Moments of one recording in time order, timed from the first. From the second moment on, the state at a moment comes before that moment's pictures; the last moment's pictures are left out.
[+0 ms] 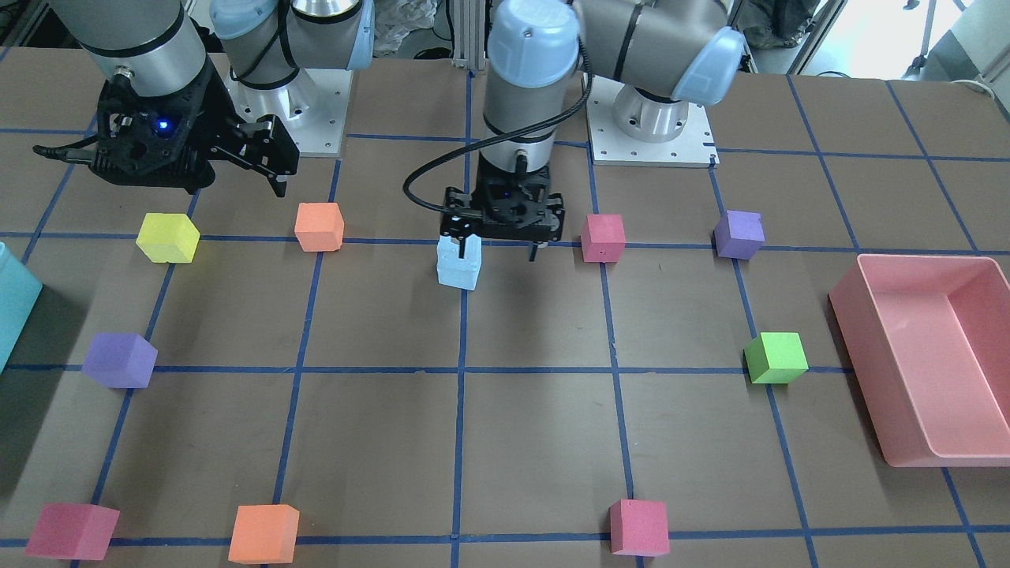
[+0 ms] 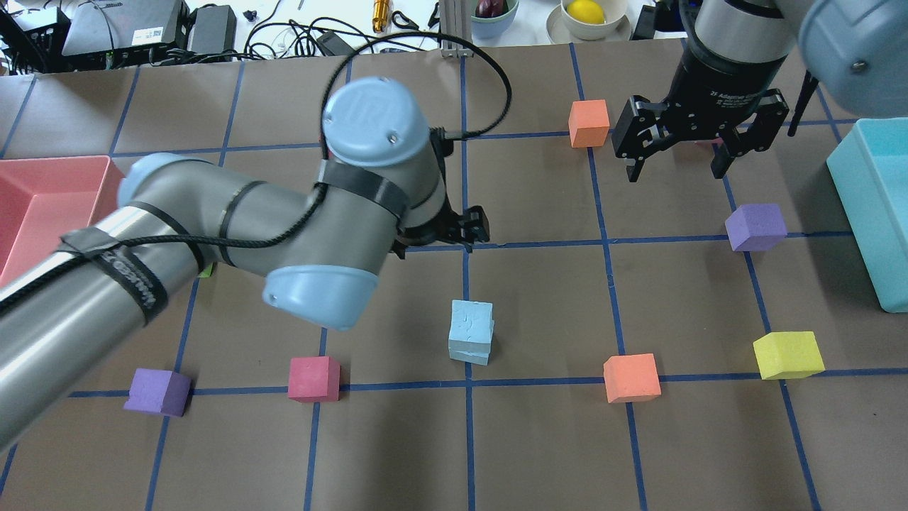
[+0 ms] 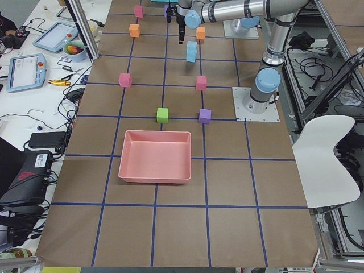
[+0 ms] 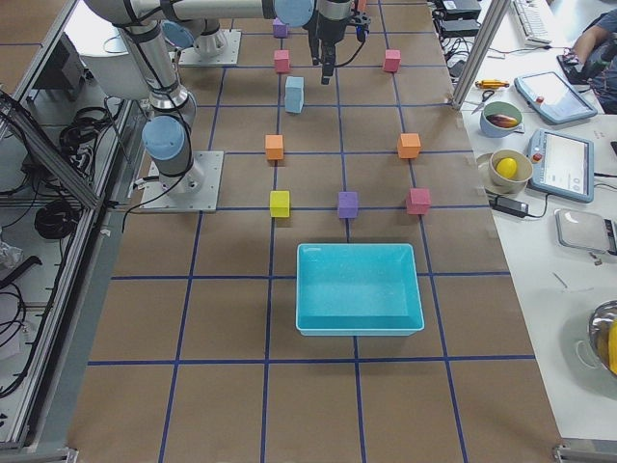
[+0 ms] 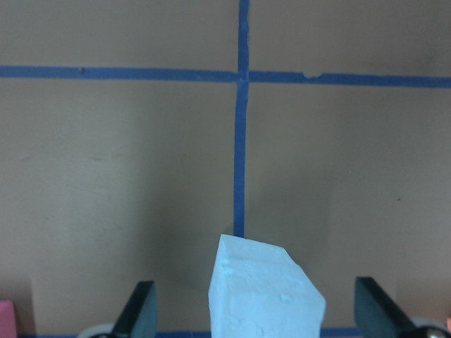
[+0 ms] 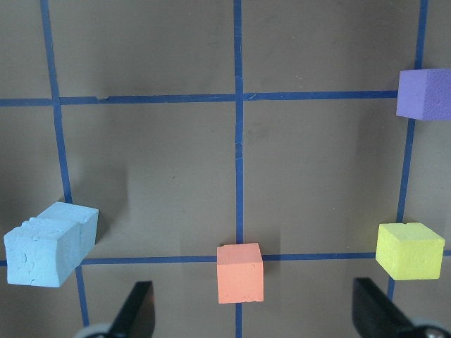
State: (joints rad) left arm -1.89 -1.68 -1.81 -1.07 1.54 -0.34; right arm 1.58 -1.56 1.54 -1.47 -1.58 0.02
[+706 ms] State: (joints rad) left arm -1.51 -1.56 -1.50 -1.51 1.54 0.08; right arm 1.58 -1.55 1.54 -1.46 -1.58 0.02
